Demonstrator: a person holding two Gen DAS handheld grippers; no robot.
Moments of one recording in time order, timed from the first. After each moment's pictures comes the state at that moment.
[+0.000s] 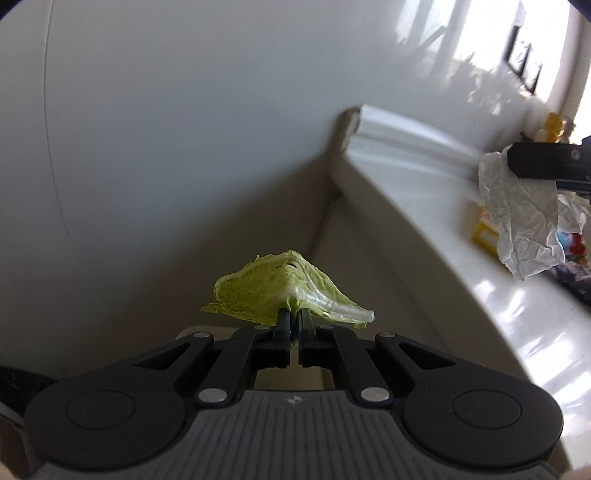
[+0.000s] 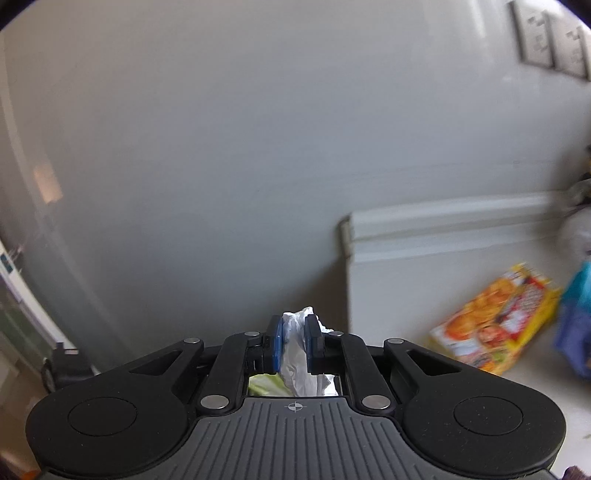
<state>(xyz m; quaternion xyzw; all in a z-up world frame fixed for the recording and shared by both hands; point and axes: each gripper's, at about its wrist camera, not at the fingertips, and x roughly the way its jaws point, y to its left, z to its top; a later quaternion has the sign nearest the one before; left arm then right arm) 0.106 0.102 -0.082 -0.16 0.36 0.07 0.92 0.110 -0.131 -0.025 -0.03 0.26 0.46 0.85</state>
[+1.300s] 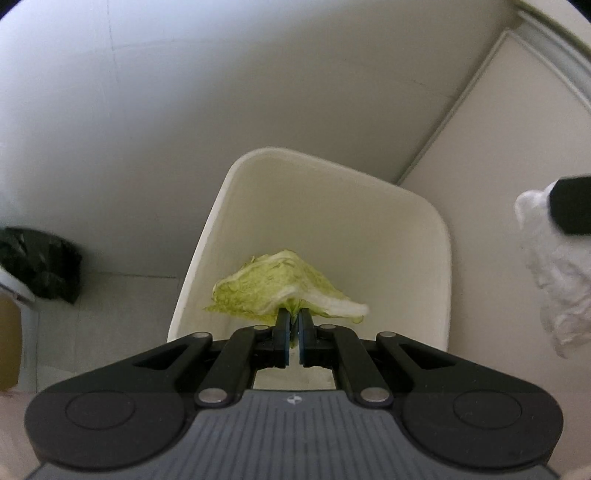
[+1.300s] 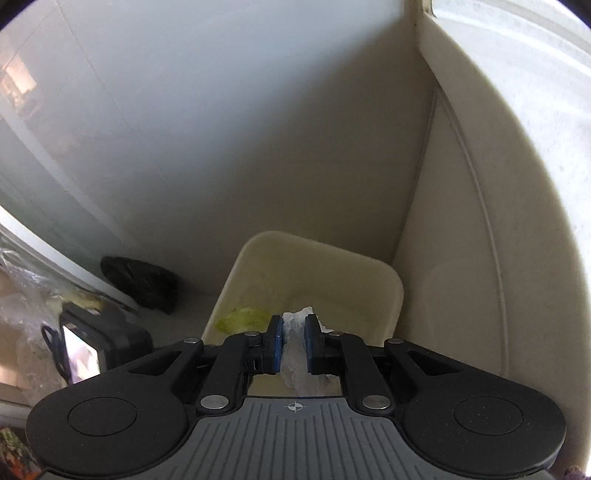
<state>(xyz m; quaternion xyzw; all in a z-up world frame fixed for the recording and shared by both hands) 0.129 0.137 -0.270 -0.22 0.50 0.18 0.82 0.128 -0.014 -0.184 -0.16 0.45 0.42 0.78</state>
